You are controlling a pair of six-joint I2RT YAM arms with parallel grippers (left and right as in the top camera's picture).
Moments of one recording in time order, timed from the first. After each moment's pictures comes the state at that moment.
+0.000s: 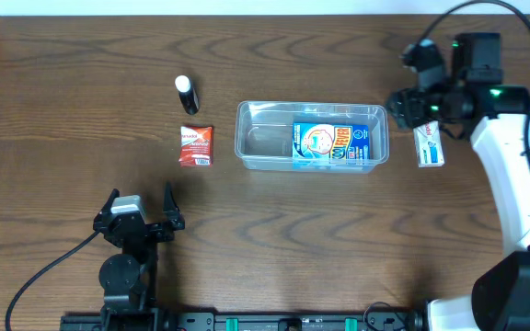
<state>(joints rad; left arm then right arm) 0.01 0.02 0.03 -0.12 -0.08 -0.09 -0.04 1.62 1.41 -0.83 -0.24 -0.27</state>
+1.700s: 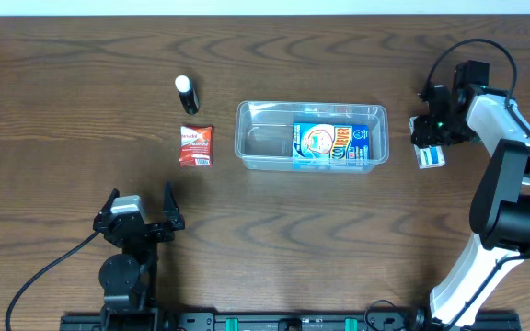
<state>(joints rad) 0.01 0.02 0.03 -0.12 -0.08 -0.09 -0.19 2.08 1.41 -0.72 -0.10 -0.31</state>
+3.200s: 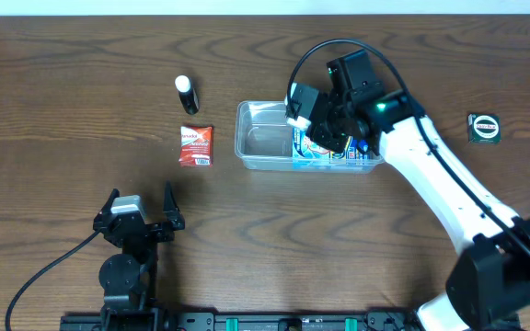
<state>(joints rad) 0.01 0.02 0.03 -0.12 -0.08 -0.09 0.43 1.73 1.41 -0.74 -0.18 -0.74</state>
